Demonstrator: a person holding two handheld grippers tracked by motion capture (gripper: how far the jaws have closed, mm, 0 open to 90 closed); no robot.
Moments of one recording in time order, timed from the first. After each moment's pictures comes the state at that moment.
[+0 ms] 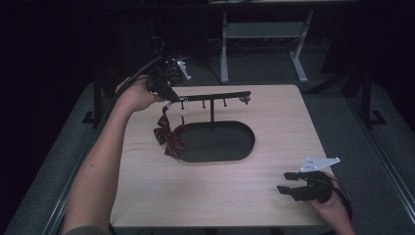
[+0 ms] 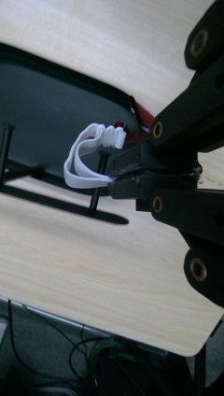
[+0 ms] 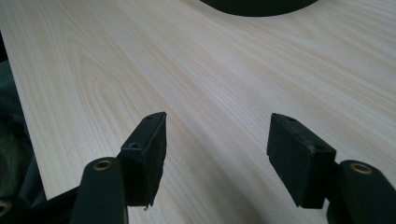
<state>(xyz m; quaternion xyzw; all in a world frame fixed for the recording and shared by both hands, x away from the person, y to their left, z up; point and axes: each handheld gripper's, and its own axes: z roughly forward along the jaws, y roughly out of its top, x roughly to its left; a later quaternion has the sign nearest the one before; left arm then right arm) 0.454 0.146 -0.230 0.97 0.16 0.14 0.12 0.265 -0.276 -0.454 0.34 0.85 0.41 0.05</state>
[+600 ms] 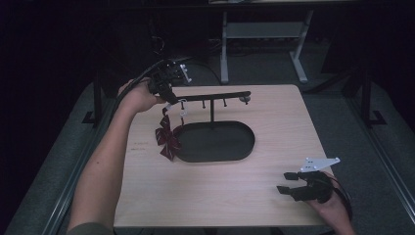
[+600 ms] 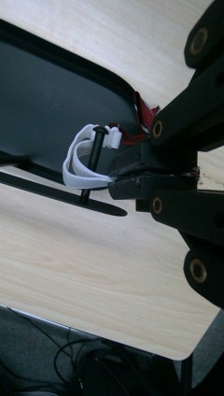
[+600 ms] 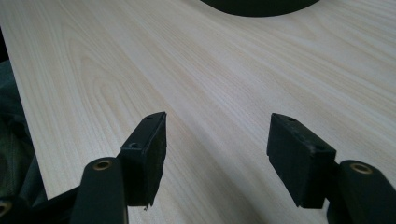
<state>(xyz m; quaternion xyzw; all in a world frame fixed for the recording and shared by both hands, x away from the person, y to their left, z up) 0.464 0.147 -0.248 0.97 0.18 0.13 0.09 0.265 -0.276 -0.454 0.34 0.85 0.40 0.05</state>
